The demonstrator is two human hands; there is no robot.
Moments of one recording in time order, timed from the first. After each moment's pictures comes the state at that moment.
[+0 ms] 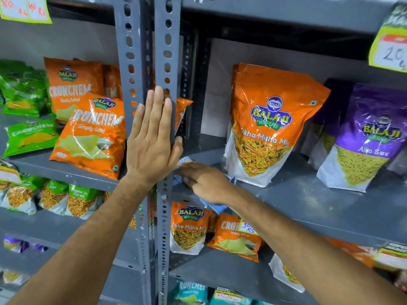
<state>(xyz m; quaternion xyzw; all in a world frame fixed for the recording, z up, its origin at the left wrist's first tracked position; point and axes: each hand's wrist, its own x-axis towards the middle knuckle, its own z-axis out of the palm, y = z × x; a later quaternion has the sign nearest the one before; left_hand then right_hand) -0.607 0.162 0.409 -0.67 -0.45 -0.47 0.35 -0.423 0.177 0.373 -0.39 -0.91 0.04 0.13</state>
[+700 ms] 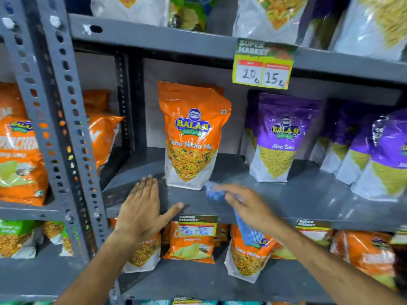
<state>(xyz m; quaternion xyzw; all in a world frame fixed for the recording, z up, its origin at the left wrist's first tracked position) -0.480 0.114 0.344 -0.80 -0.59 -0.15 0.03 -0.182 0.083 0.368 -0.50 -0.78 0.15 0.36</state>
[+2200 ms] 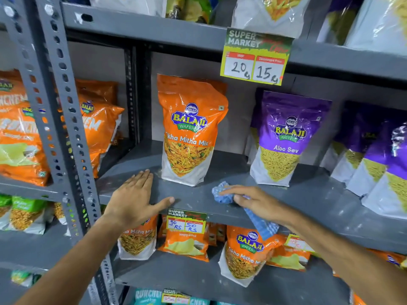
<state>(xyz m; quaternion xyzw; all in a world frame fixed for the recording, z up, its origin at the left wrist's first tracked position) -0.475 0.120 0.343 -0.78 -0.62 -0.12 0.04 -0.108 0.118 0.371 -0.48 -0.81 0.24 0.22</state>
